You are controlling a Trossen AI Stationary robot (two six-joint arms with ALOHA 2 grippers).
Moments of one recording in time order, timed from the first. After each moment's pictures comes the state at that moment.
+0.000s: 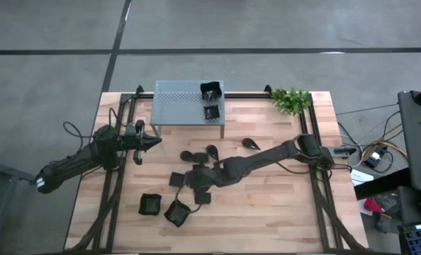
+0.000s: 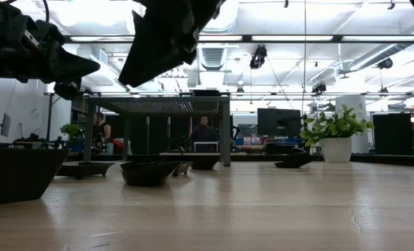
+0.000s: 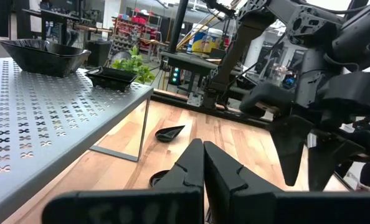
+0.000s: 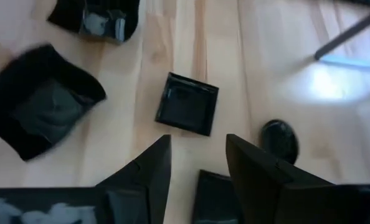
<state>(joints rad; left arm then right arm) 0.45 0.04 0.04 -0.04 0.35 -0.22 0.25 2.16 1.81 -0.51 0.29 0.10</state>
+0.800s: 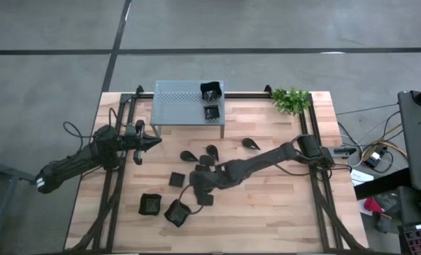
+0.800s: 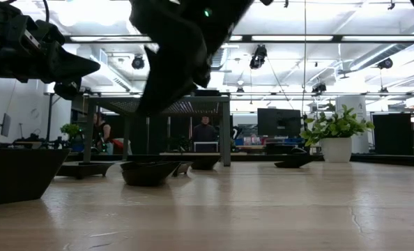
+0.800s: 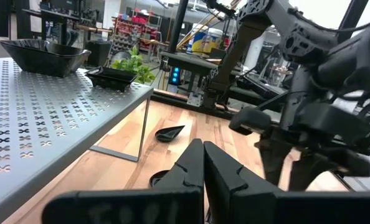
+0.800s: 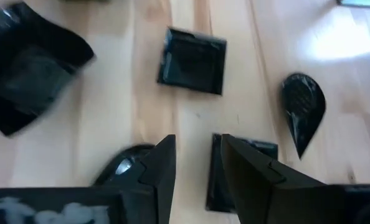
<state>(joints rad) 0.45 0.04 0.04 -0.04 0.35 -0.22 0.26 2.16 1.70 -0.48 0.29 0.21</state>
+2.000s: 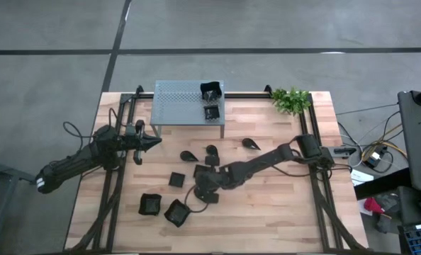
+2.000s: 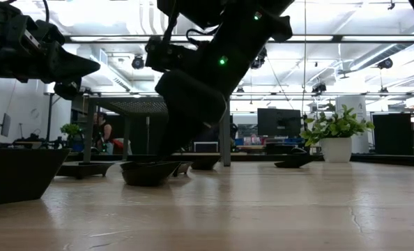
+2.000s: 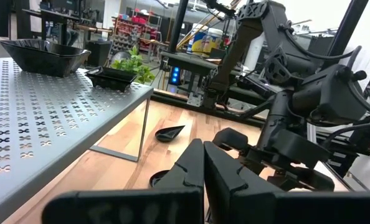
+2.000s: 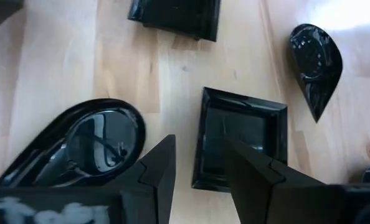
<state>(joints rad) 0.45 0.04 0.04 -0.04 0.35 -0.22 0.24 2.17 1.51 -0.33 0.32 0.18</state>
